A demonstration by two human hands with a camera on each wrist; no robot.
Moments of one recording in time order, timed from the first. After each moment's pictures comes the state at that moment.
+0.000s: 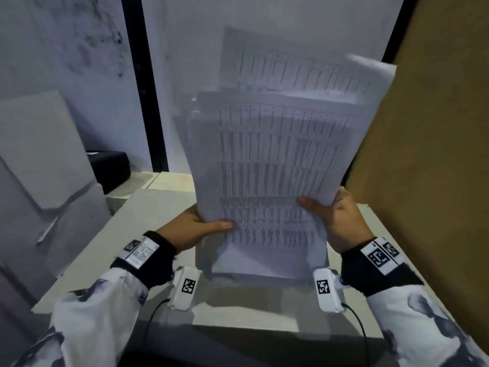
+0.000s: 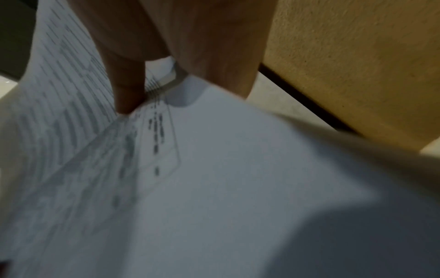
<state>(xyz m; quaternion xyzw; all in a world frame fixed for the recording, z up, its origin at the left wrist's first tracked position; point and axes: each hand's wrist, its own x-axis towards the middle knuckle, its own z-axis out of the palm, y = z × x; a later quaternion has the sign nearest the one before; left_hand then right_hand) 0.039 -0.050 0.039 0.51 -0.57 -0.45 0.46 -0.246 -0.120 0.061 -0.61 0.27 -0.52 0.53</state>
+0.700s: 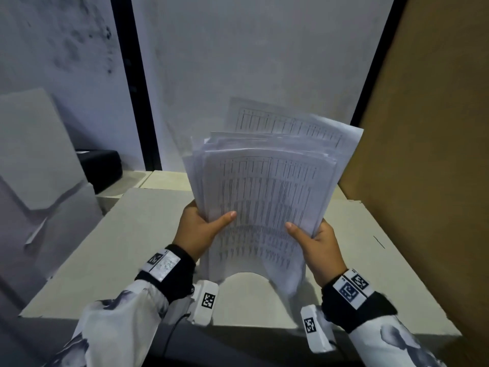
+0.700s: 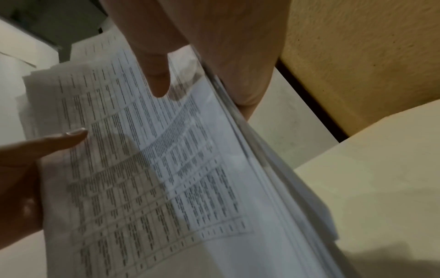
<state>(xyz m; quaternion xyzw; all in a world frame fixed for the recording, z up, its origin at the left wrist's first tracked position) 0.003 -0.061 0.011 0.53 -0.49 -0.32 0.61 -0.240 -0.101 -0.009 -0.57 0.41 -0.53 0.48</state>
